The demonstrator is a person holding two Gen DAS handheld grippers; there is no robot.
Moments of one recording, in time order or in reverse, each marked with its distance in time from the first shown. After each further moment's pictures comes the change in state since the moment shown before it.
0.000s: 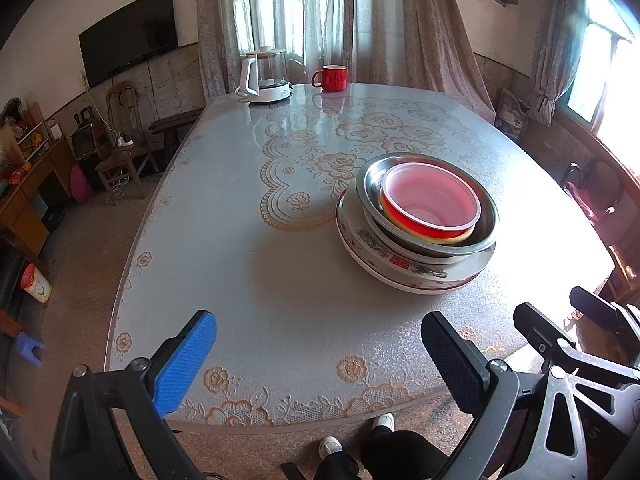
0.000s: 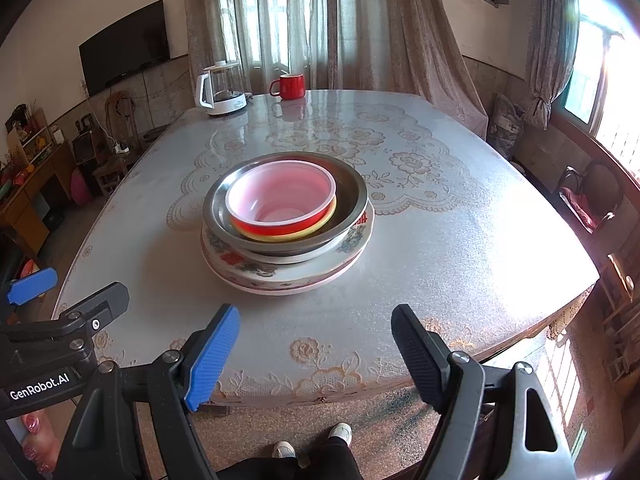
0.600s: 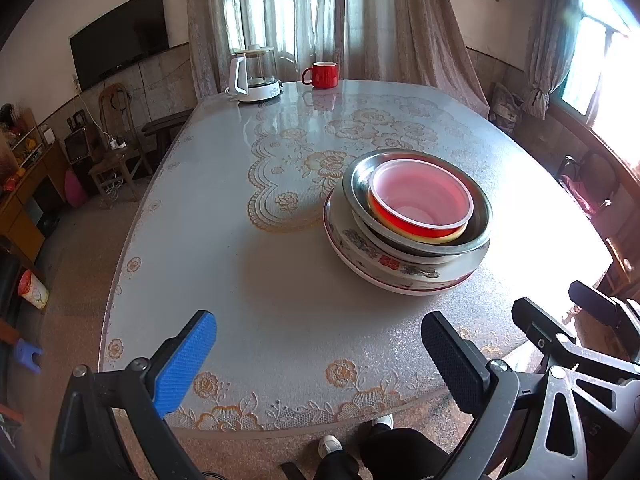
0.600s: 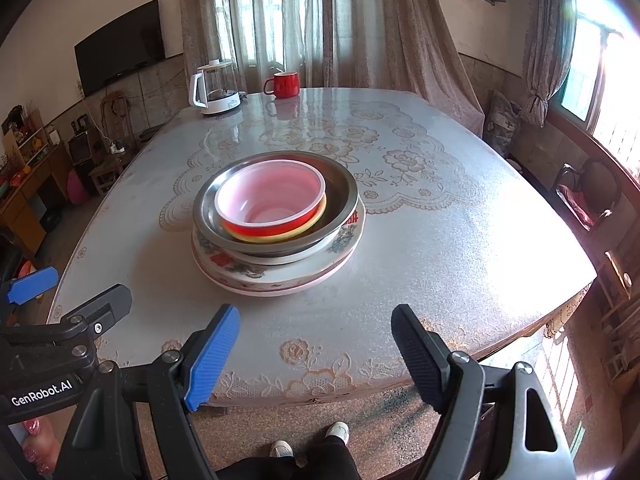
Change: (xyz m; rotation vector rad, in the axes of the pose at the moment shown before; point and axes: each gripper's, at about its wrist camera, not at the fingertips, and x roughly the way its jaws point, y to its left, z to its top) left arm 0.005 -0.009 0.004 0.019 0.011 -0.014; right arm 0.003 -0.008 0.003 0.010 0.004 -0.011
